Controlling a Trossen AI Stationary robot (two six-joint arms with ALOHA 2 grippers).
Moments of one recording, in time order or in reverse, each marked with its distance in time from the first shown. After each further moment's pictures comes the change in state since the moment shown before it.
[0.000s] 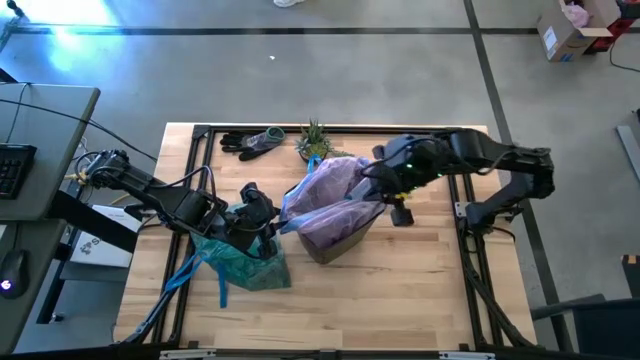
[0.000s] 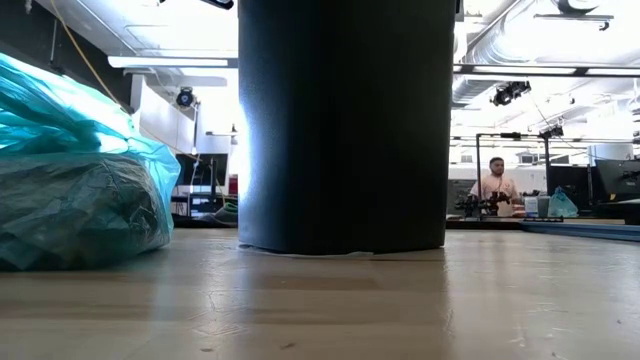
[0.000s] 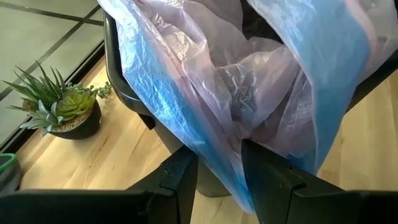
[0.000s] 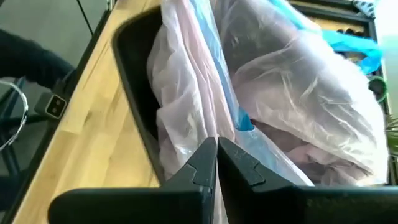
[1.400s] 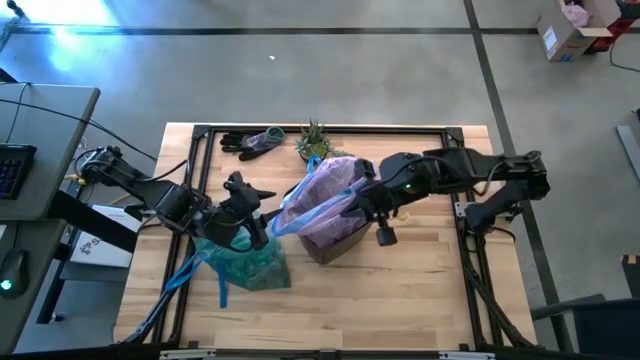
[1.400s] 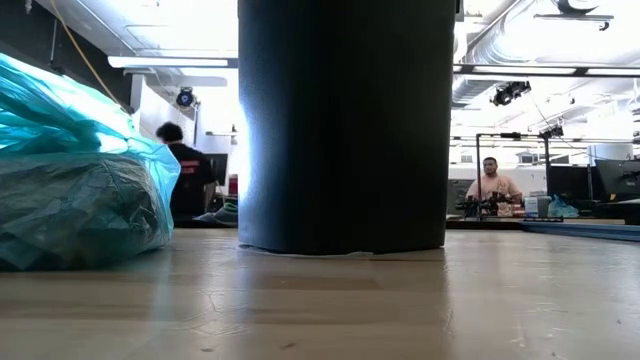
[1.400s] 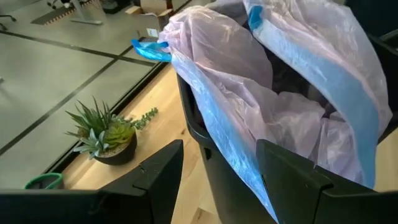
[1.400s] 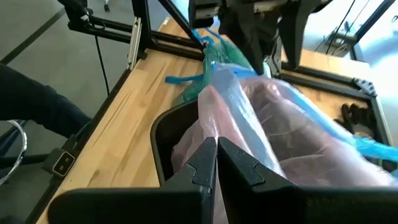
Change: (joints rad) left arm -0.047 -0.092 0.000 0.010 -0.203 0.023; right arm 0.134 0.039 0.000 0.294 0.057 0.016
